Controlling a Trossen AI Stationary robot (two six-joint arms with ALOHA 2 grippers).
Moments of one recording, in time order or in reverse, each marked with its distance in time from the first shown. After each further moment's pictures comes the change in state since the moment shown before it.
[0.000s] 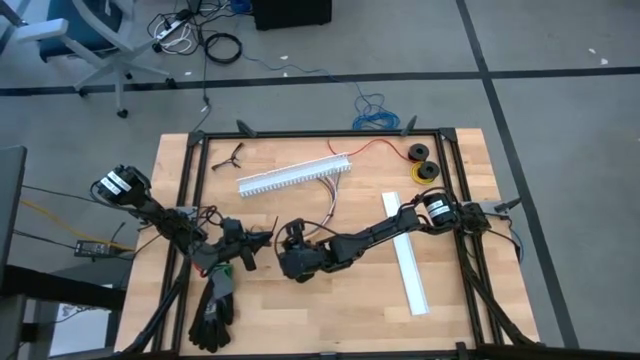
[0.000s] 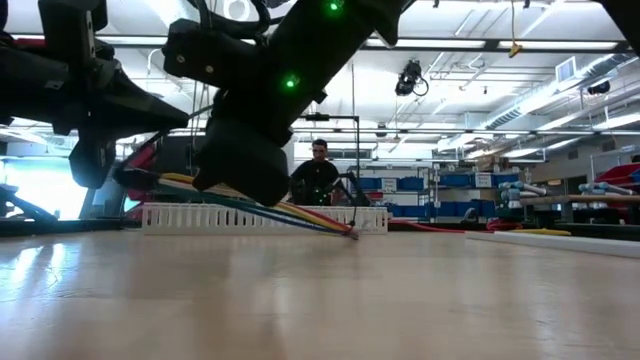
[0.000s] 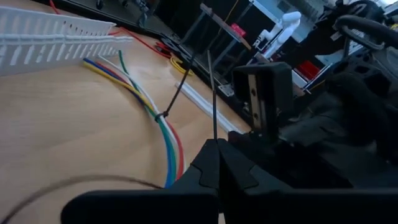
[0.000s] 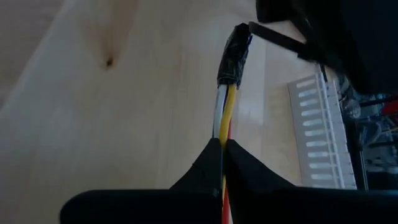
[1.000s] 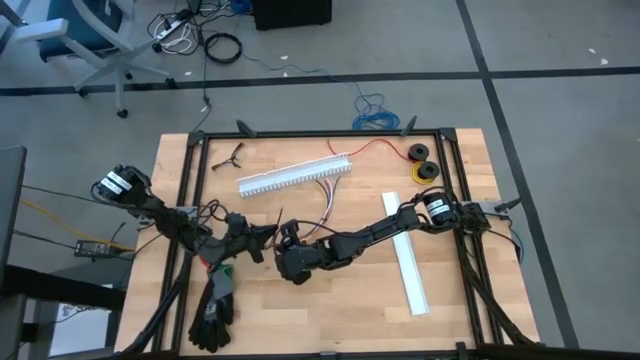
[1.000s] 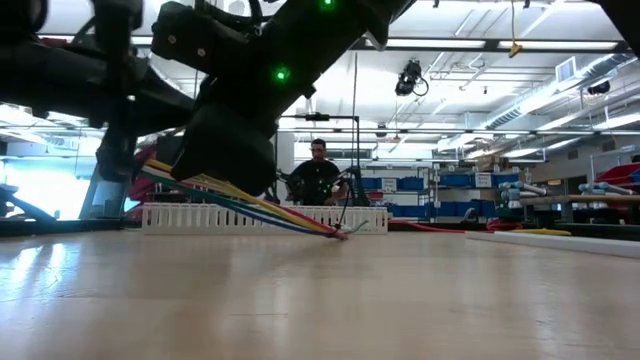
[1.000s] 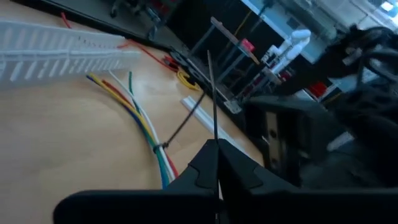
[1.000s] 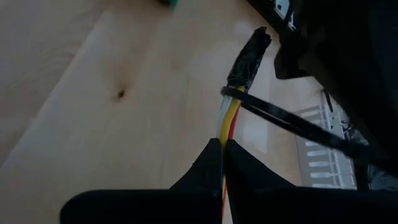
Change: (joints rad) left arm 0.111 0.000 0.052 -0.013 0.043 -0.002; right arm -0.010 0.000 0.000 0.083 -0.085 -0.070
